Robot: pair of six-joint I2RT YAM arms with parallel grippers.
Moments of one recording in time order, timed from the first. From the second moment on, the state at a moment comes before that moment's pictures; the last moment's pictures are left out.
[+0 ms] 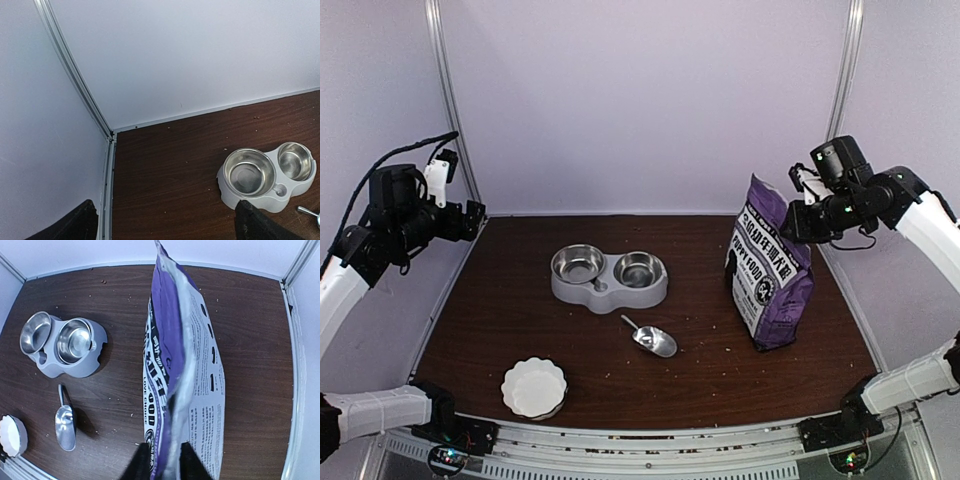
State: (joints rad) left arm -0.28 0.91 1.09 -0.51 -0.21 0.11; right arm 0.48 1.24 1.45 -1.04 0.13 0.33
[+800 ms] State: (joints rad) left arm -0.28 0.90 1.09 -0.51 -0.20 0.10; right arm 0.48 1.21 1.54 -0.96 -0.26 0.73
